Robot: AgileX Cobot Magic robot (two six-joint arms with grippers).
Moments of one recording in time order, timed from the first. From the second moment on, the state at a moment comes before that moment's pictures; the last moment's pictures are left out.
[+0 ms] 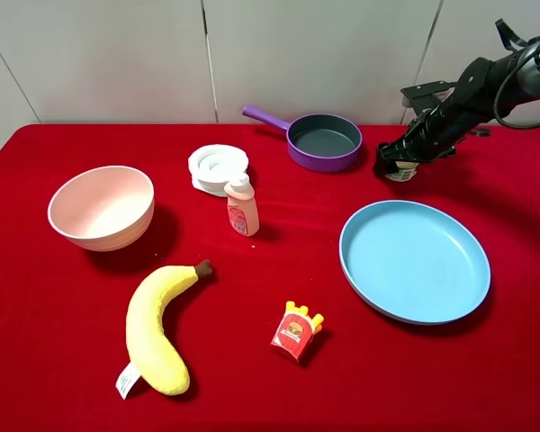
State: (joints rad) left arm -0.30 -0.01 -0.48 0.01 1.06 -0.02; right arm 0.07 2.27 -1.47 0.30 0.43 -0.56
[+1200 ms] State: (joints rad) left arm -0.30 -0.01 -0.48 0.01 1.06 -0.02; right arm 0.07 2.27 -1.47 0.30 0.43 -0.56
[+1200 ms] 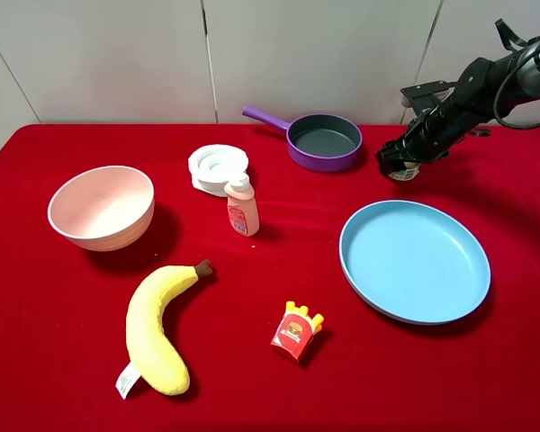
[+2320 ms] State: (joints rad) left arm -0.30 -0.01 -0.48 0.01 1.06 -0.02; right arm 0.29 2.01 -1.47 0.26 0.60 -0.54
